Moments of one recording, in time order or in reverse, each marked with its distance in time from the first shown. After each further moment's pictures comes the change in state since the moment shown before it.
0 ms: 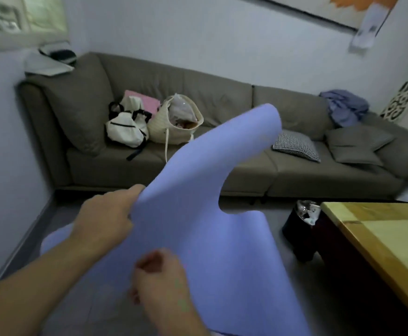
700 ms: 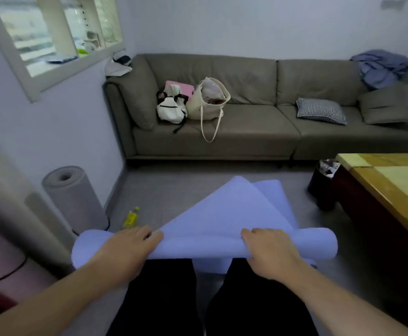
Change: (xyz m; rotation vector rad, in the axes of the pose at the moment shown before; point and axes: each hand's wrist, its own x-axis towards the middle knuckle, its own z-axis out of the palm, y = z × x) left_hand -0.341 0.001 -0.084 0.285 -0.155 0.461; right_hand -0.219 0.105 -0.140 -1.594 0.041 -0.564
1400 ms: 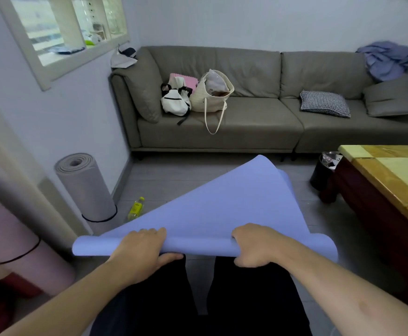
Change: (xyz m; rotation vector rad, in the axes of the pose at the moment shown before) left_hand -0.032 0.059 0.009 -0.090 -0.249 -0.324; right_hand -0.014 -0.043 -0.023 0.191 -0.462 -0.043
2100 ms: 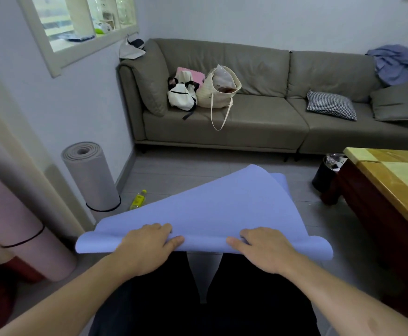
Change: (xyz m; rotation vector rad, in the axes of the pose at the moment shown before) left_hand -0.010 0.007 -0.015 -0.188 -0.174 -0.130; right_hand -0.004 0.004 0.038 0.101 0.237 0.039
